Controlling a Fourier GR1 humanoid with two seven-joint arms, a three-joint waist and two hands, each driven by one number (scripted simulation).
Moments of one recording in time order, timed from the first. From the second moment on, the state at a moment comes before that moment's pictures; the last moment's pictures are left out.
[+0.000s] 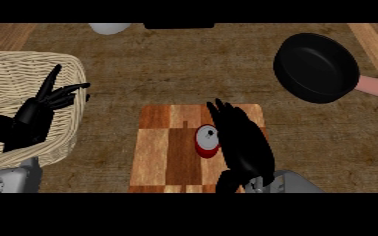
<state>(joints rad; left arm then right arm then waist) -0.12 0.28 0.14 -1.53 0.00 -0.08 0.05 -0.45 -0.30 0.77 -1.80 0.54 0.20 1.06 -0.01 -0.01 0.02</state>
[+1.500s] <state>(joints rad) -0.15 0.20 0.18 -1.54 -0.13 -0.08 0.13 -0.44 -0.15 0.73 -1.55 0.62 0.20 1.03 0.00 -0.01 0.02</state>
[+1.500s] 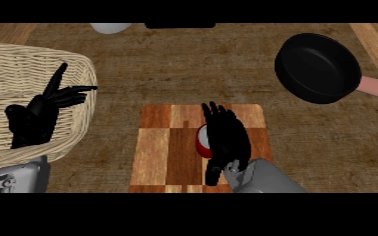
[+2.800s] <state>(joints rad) -0.11 0.17 0.27 -1.58 -0.18 -0.13 0.18 -0.42 -0.43 0.58 -1.55 0.73 0.16 0.86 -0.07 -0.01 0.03</state>
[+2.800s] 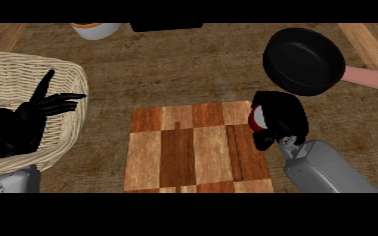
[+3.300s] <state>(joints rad) -0.05 0.16 0.33 -1.63 -0.17 -0.14 0.16 -0.31 -0.86 0.16 -1.50 0.57 0.04 0.52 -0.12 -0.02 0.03</state>
